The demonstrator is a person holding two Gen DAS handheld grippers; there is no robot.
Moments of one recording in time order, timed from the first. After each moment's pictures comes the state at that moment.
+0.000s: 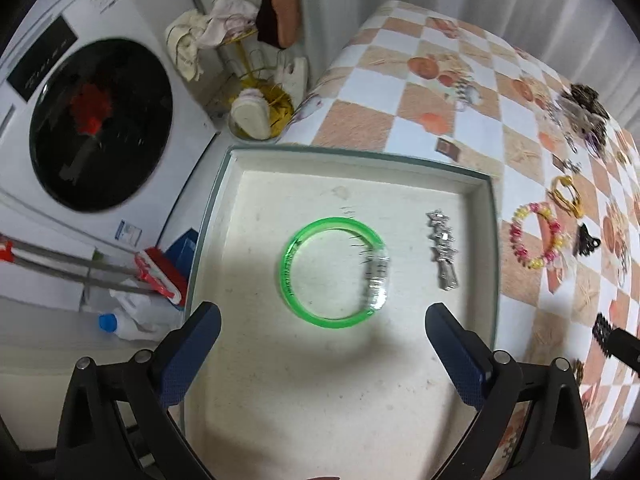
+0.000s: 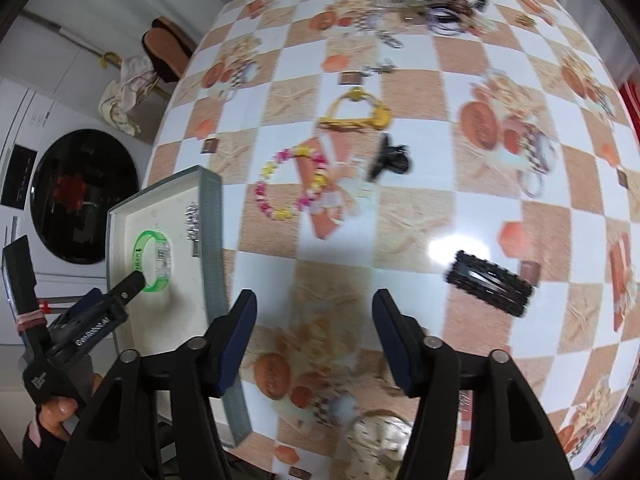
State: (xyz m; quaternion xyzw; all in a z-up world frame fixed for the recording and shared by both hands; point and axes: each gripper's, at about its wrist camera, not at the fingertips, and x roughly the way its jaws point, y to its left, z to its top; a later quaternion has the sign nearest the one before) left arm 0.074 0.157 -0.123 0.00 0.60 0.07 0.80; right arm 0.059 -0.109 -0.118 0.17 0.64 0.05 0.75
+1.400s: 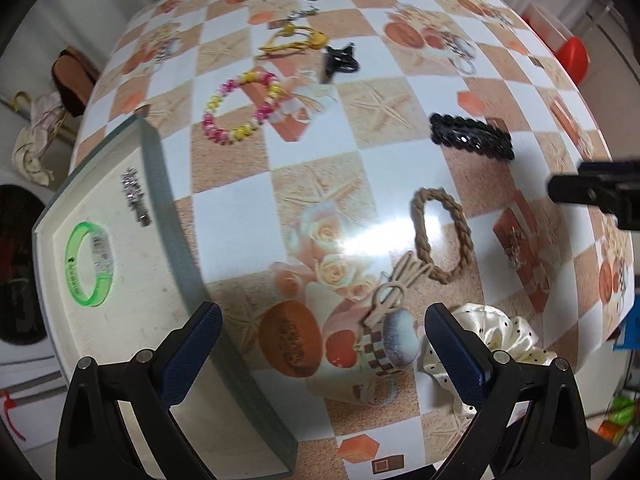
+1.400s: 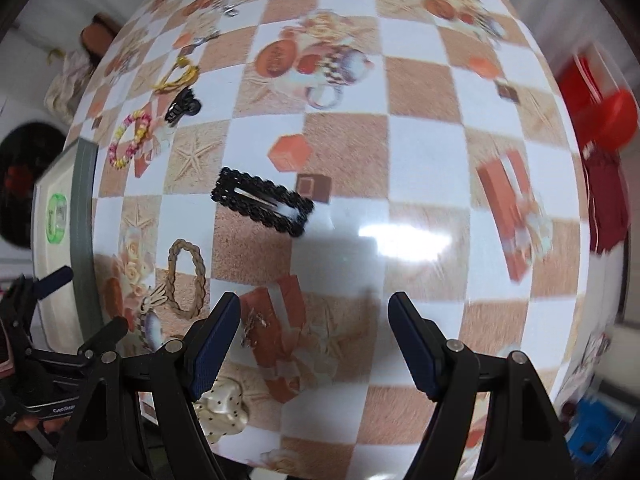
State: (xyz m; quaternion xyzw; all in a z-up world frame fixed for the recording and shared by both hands) left arm -0.003 -0.035 -0.152 0.18 0.64 -0.17 0.73; right arm -0.007 -0.235 -0.149 0.11 0.68 0.00 0.73
